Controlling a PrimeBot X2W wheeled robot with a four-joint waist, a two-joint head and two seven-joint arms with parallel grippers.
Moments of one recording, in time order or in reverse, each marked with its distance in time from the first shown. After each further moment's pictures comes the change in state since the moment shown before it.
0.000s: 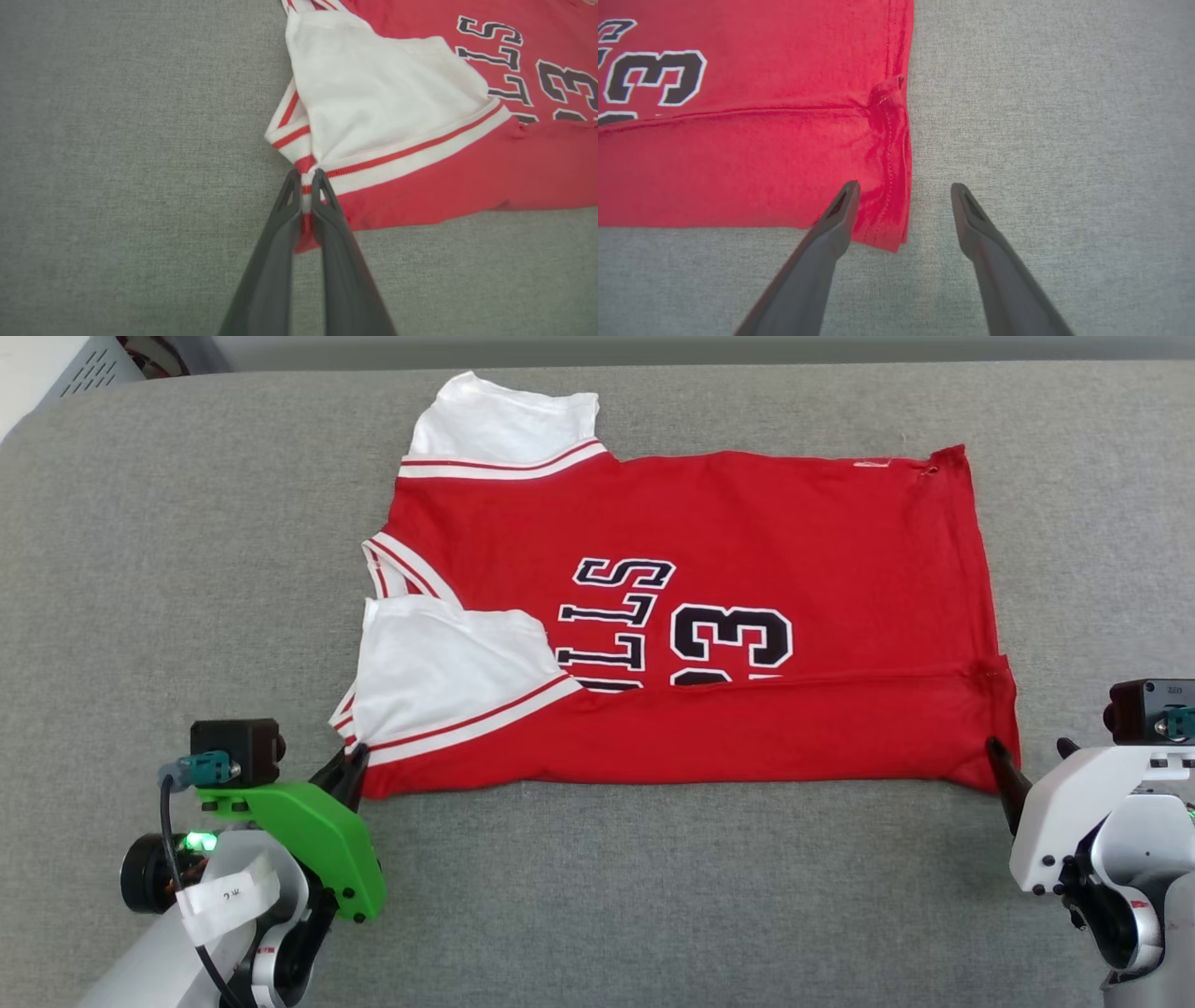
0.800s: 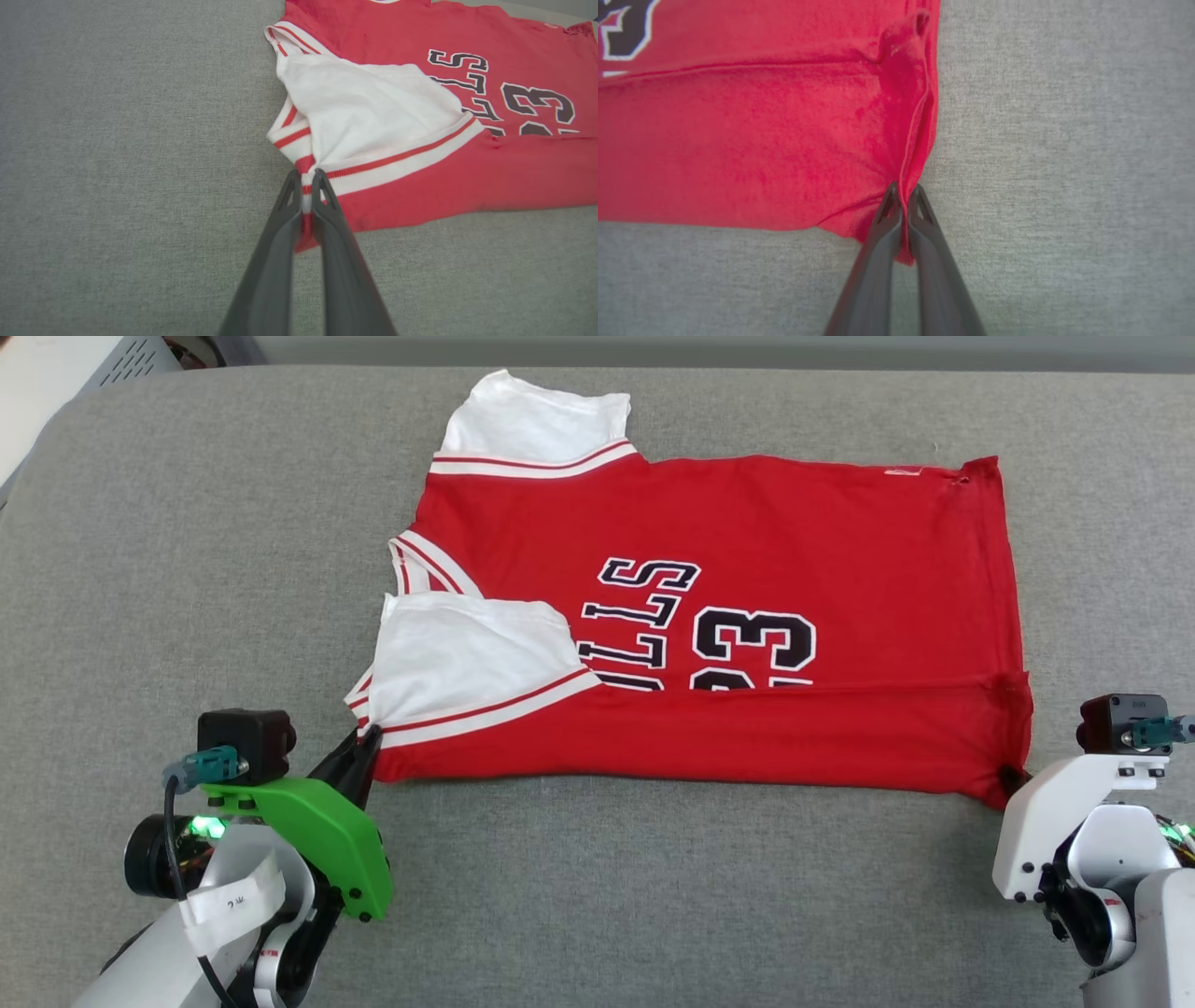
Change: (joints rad) left arm -0.015 0.020 -0.022 -0.072 0.032 0.003 -0.025; right arm -0.046 0.012 -0.019 0.202 -0.040 -0.006 -0.005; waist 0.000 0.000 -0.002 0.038
